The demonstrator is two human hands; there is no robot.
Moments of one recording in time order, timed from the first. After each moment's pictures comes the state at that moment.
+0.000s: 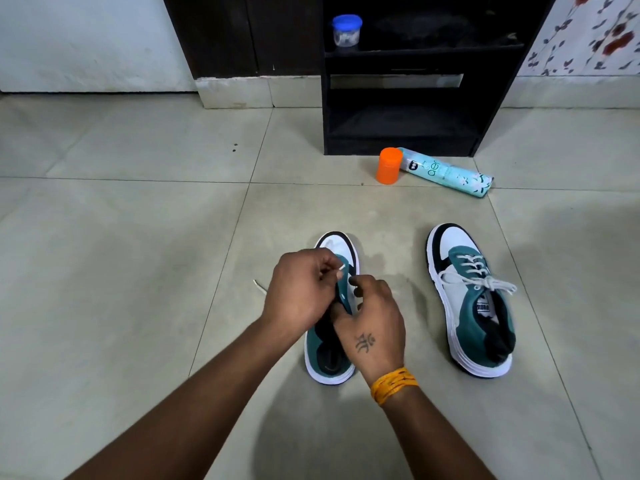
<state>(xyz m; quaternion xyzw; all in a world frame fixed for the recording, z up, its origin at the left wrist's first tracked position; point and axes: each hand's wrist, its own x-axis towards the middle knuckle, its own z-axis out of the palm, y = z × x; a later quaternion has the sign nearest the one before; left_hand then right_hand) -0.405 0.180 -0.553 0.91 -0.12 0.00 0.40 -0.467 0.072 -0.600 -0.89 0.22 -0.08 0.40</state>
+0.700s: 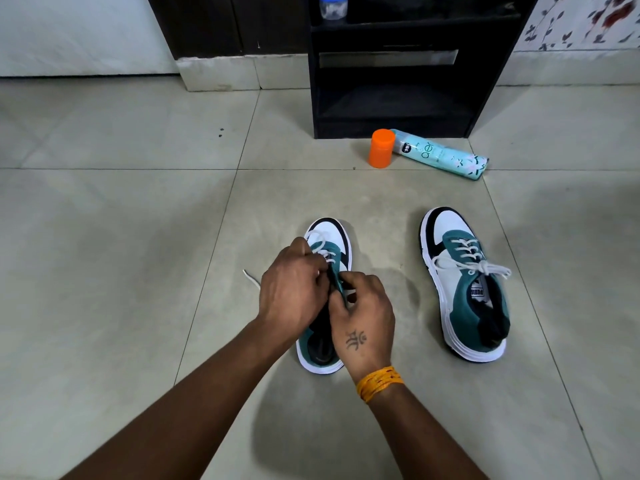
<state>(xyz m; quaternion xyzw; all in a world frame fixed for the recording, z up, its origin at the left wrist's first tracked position) -0.406 0.175 -0.588 0.96 -0.15 0.04 0.23 -0.473 0.078 -0.622 -0.85 0.22 -0.17 0.45</state>
